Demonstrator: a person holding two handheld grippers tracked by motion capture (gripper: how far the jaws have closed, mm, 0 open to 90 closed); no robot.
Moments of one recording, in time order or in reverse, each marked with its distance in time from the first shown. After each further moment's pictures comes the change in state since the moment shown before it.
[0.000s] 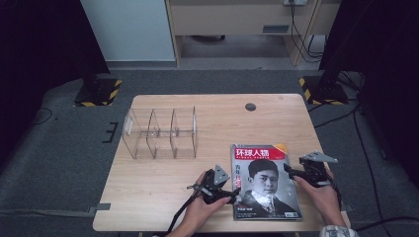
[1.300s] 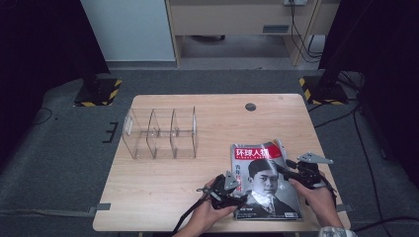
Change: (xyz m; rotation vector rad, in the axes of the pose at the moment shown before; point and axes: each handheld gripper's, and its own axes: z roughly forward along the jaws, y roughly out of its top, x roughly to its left) left arm -0.016 -0.003 0.018 0.064 -0.072 0.057; right arm 0.026 0.007 -0.007 -0.036 0.134 0.005
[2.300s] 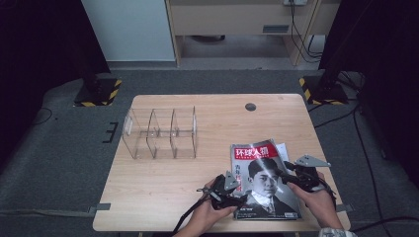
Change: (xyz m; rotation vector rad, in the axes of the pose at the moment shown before) left arm 0.000 0.000 0.000 -0.001 0.003 -0.001; right arm 0.013 -0.001 -0.006 -0.002 0.009 -0.079
